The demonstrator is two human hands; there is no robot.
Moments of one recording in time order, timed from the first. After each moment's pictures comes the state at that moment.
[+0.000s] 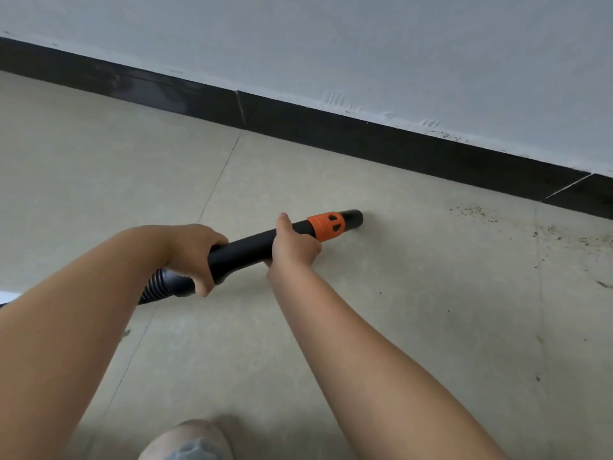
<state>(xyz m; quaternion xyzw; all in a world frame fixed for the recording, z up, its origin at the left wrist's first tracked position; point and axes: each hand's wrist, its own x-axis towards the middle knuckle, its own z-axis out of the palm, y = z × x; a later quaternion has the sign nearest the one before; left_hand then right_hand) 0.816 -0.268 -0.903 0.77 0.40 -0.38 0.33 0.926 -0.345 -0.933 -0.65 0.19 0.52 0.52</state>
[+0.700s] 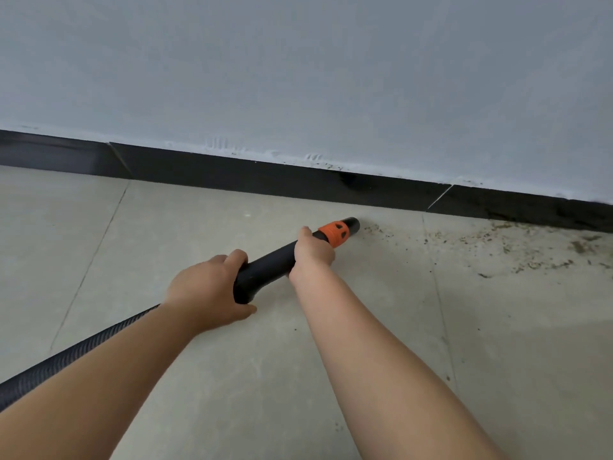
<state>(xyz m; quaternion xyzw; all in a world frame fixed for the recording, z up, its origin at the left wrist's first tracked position) 0.954 -0.336 -0.931 0.90 0.36 -0.15 0.19 1.091 -0.379 -0.939 -0.71 0.24 0.42 0.51</state>
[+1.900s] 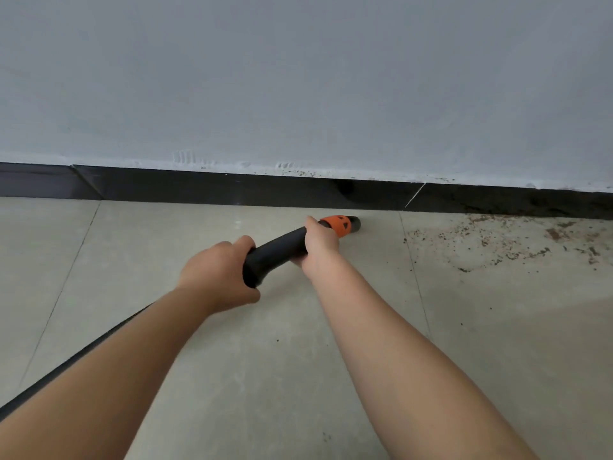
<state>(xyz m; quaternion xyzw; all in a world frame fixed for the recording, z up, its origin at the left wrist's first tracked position) 1.008 -0.335 -0.922 0.91 0.34 -0.11 0.21 1.140 -0.390 -0.936 -0.66 0.23 0.41 0.58</state>
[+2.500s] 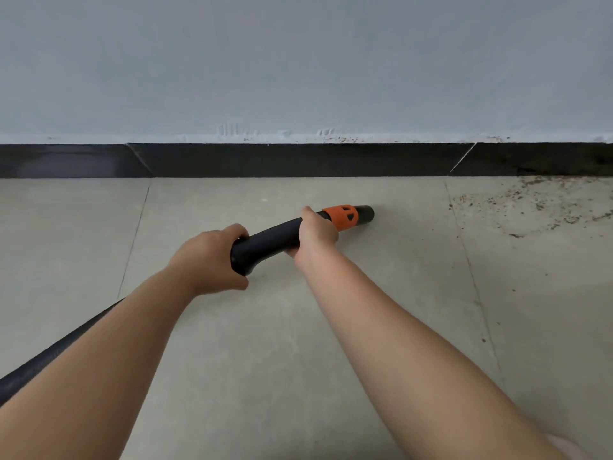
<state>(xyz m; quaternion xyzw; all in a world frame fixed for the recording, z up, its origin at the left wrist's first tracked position) 0.937 -0.302 -0.913 0.88 0.36 -0.16 0.25 1.065 -0.364 -0.942 -0.61 0.29 0.44 0.59</state>
